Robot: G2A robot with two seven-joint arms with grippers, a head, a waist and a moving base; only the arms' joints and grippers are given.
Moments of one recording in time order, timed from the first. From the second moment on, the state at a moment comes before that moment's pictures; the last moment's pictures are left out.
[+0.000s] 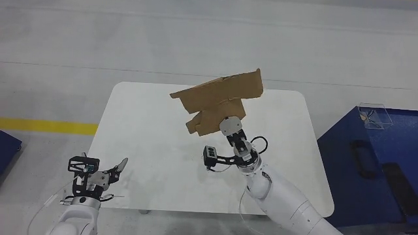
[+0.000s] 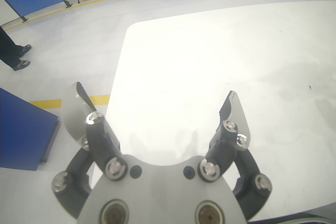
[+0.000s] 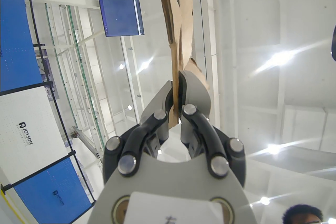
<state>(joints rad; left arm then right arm) 1.73 -1.15 -1.60 -1.80 1.33 0.00 0.00 -0.94 -1.24 0.70 -1.17 2.70 1.01 0.81</state>
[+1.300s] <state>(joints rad) 1.73 -1.15 -1.60 -1.80 1.33 0.00 0.00 -0.98 -1.21 1.04 -1.32 2.00 0.67 1.00</state>
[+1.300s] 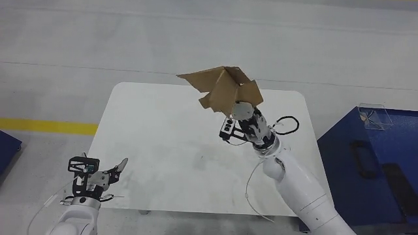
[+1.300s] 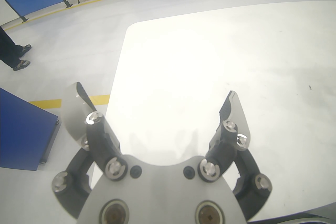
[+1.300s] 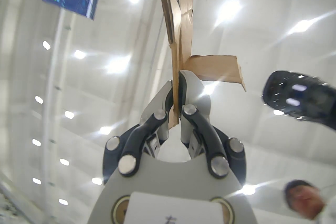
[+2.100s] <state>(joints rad) 1.73 -1.15 -1.60 -1.80 1.33 0.00 0.00 -1.32 -1.18 1.34 -1.58 0.58 -0.85 0.91</state>
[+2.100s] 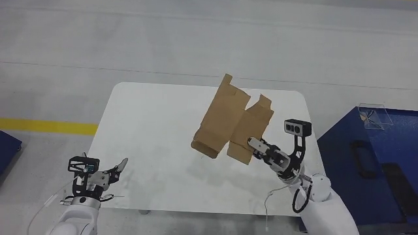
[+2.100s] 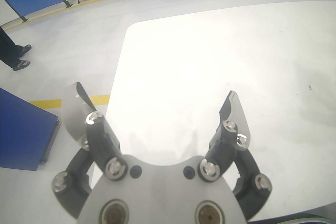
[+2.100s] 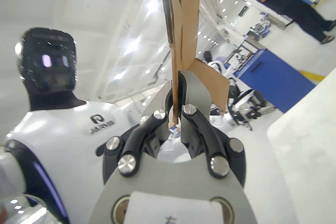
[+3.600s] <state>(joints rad) 1.73 -1.15 -1.60 -1.80 1.33 0.00 0.00 -1.57 -1.22 1.73 -2.04 -2.47 -0.12 -1.11</state>
